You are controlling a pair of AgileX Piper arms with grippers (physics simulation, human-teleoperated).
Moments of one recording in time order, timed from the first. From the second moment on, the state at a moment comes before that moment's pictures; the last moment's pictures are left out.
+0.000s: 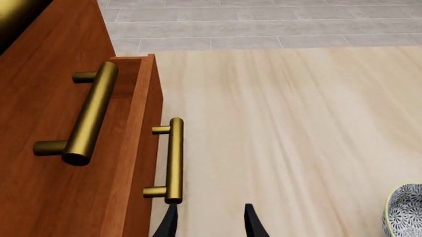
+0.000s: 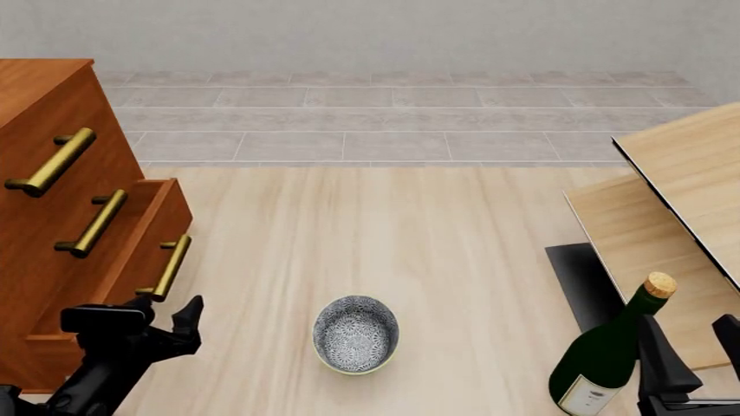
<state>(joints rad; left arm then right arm) -0.07 1.59 -0.06 -1.11 -0.02 0.00 0.01 0.00 0.00 0.00</state>
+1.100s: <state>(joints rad) 0.05 1.69 -0.08 -1.19 0.12 0.00 0.01 0.00 0.00 0.01</state>
